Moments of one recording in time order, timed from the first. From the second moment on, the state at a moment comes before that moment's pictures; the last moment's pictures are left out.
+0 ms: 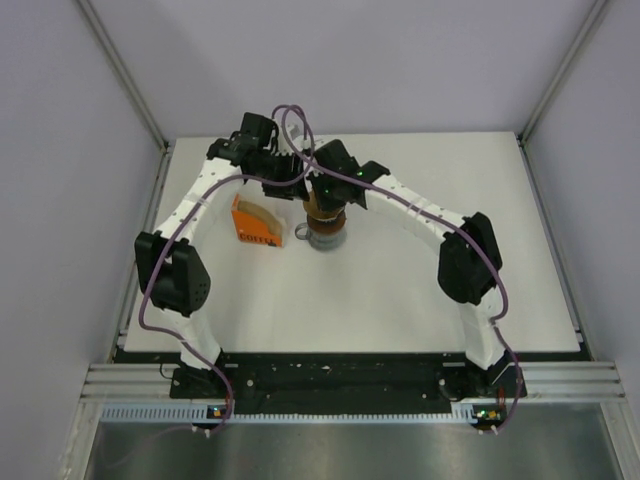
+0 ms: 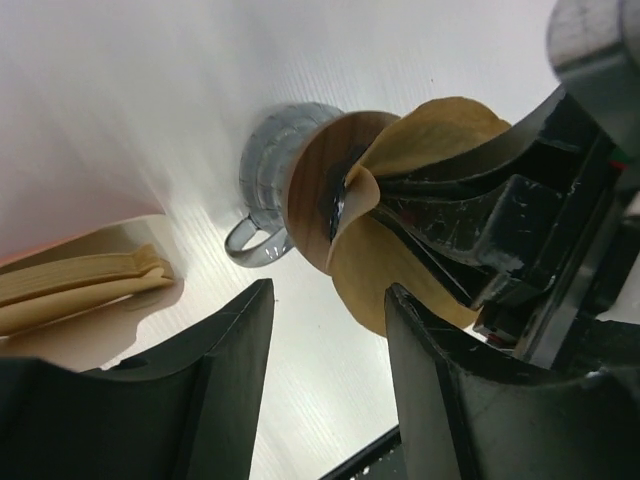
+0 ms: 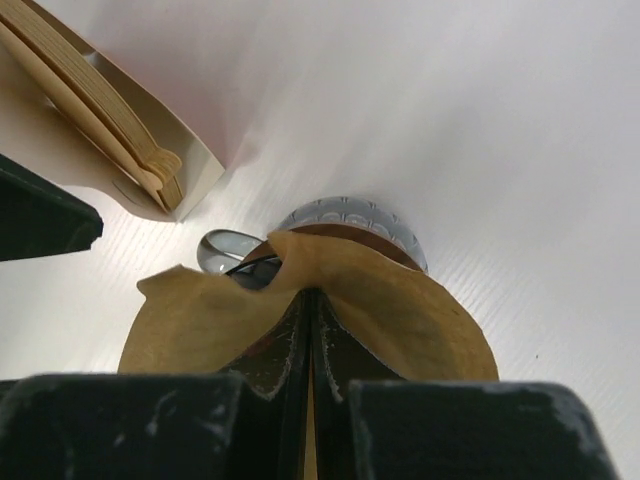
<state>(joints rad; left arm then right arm) -0.32 1.83 1.80 -0.90 0.38 -0.17 0.73 2.05 1.87 -0.62 0.03 0.20</state>
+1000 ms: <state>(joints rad) -0.31 1.82 1.70 -0.84 0.40 -0.25 0.74 2.17 1.98 -0.70 0.03 0.18</state>
